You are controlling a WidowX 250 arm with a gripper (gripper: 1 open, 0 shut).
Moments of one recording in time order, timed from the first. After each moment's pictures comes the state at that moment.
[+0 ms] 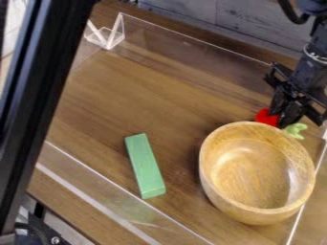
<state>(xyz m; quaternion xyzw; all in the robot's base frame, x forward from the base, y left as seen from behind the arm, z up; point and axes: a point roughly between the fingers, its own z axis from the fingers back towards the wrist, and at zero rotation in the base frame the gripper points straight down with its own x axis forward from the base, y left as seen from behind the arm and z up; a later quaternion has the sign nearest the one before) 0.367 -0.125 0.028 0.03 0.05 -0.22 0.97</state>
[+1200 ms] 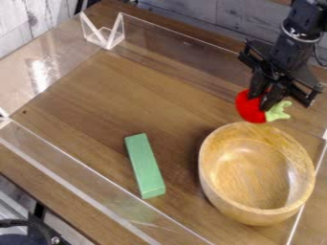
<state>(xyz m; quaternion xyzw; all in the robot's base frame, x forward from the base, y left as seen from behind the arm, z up) 0.334 -0.087 0.090 0.06 -0.02 -0.11 0.99</state>
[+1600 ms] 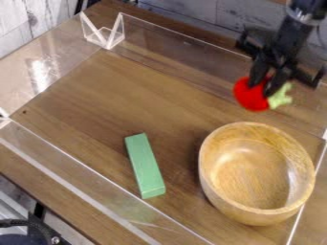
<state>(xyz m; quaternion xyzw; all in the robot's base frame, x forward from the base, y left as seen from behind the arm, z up) 0.333 -0.079 0.110 0.09 -0.01 0.03 1.00</state>
